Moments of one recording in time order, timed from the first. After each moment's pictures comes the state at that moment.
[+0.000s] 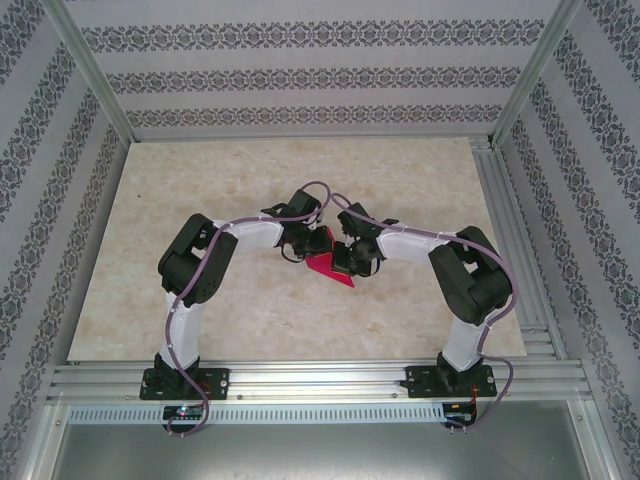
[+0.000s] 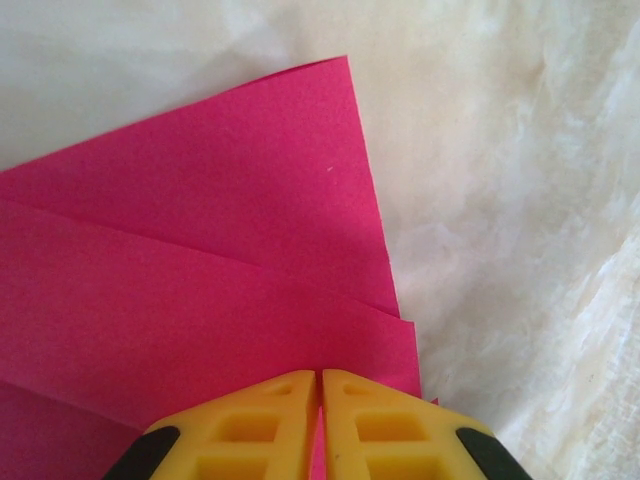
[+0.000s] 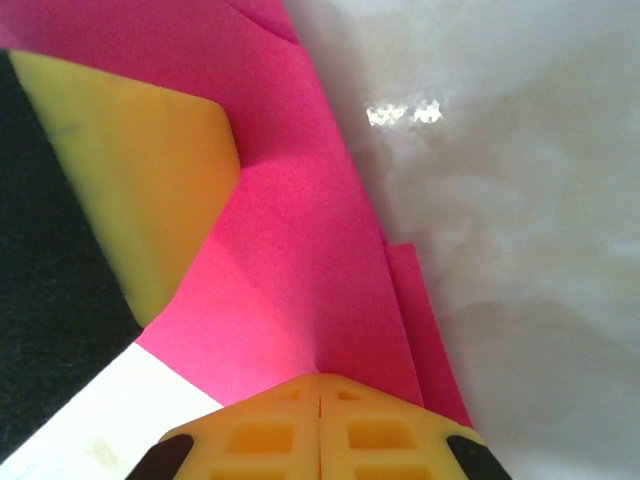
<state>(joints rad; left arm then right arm) -0.60 2.07 1.31 -0.28 0.40 -0.76 0.59 1.81 1.03 -0.44 -0.30 0.73</state>
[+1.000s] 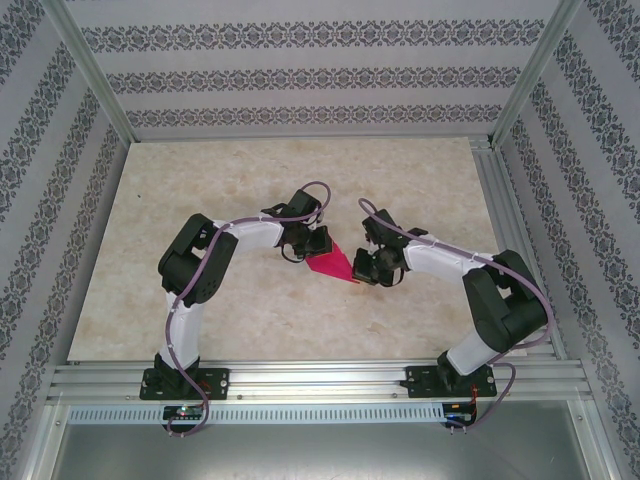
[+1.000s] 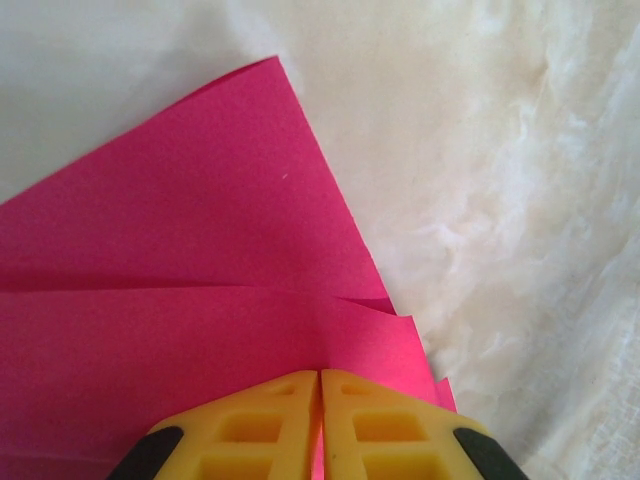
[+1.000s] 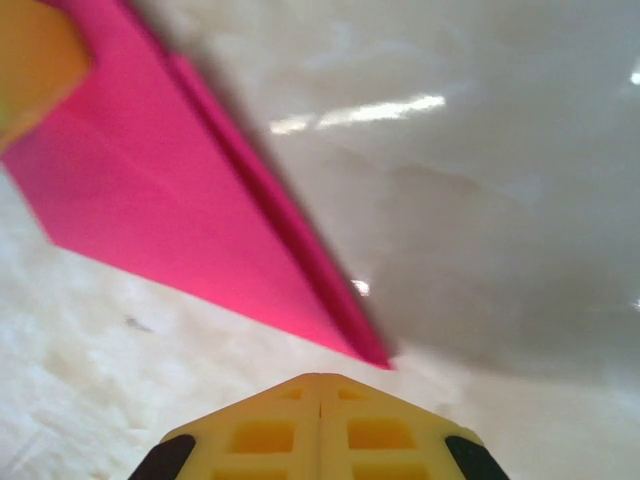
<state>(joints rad) -0.60 2.07 1.31 -0.29 0.40 -0.76 0.53 1.58 0.87 -0.52 -0.30 0.73</state>
